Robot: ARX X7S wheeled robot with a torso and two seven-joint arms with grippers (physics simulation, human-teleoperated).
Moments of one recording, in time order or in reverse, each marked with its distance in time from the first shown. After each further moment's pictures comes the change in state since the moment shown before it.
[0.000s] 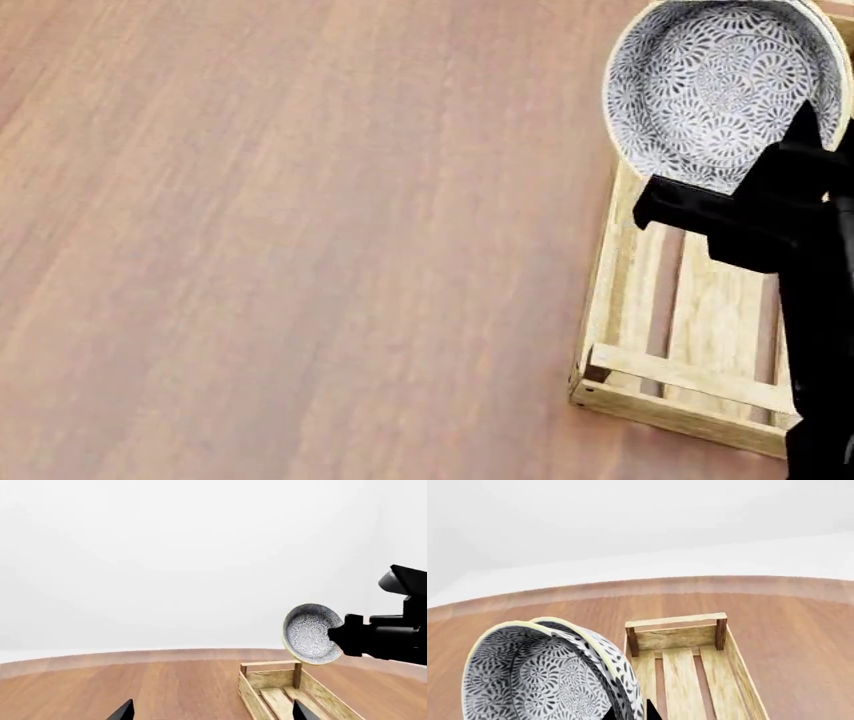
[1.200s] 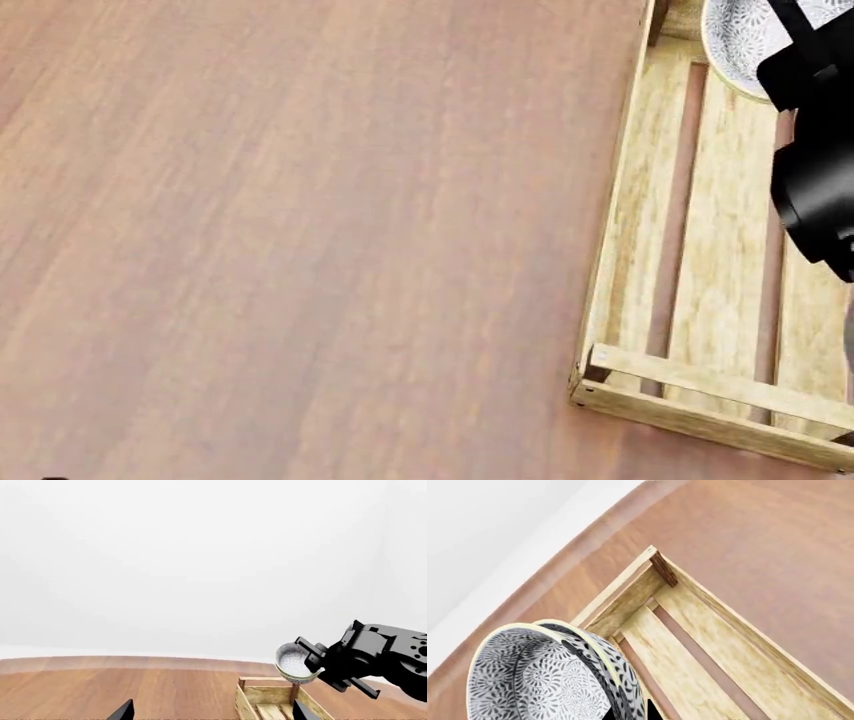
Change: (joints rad) left arm 0.091 -0.087 -0.124 0.041 0.005 0.033 0.070; right arm -0.045 -0.392 0.210 0.728 0.711 -0.096 -0.123
